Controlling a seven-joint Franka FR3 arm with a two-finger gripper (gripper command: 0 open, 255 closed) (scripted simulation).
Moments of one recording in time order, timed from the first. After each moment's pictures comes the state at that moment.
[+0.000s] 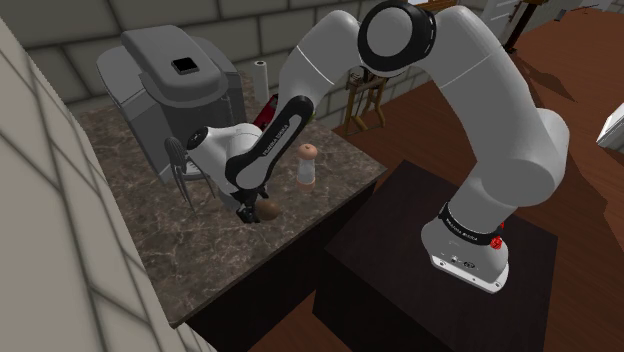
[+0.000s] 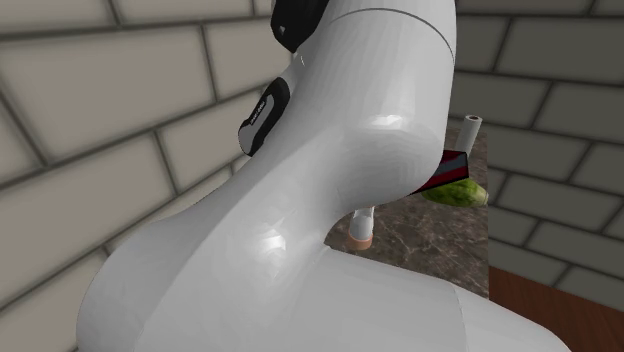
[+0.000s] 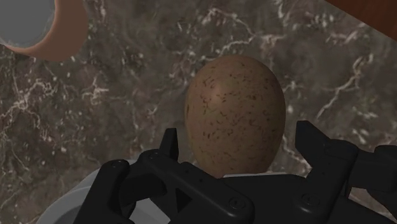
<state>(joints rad) 0.01 0.97 0.56 -1.67 -0.73 2.04 0.44</state>
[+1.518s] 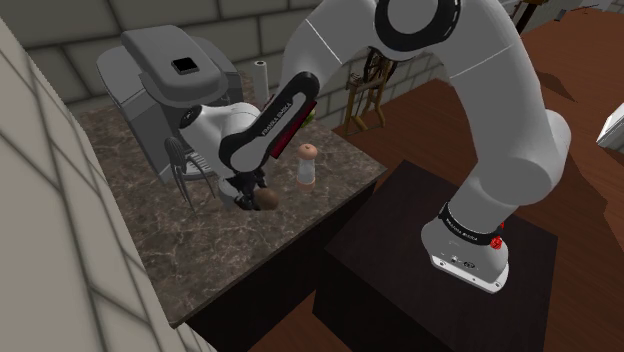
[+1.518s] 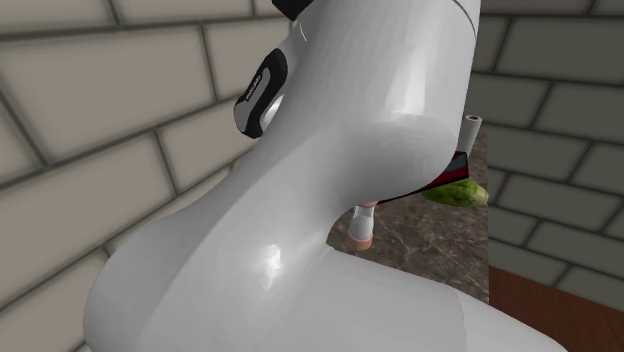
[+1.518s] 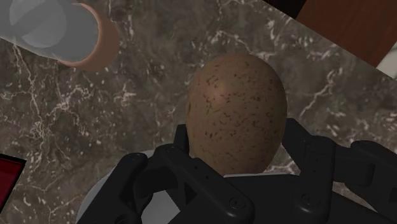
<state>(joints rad) -0.04 0.85 0.62 -1.72 -0.68 1.98 0.41</state>
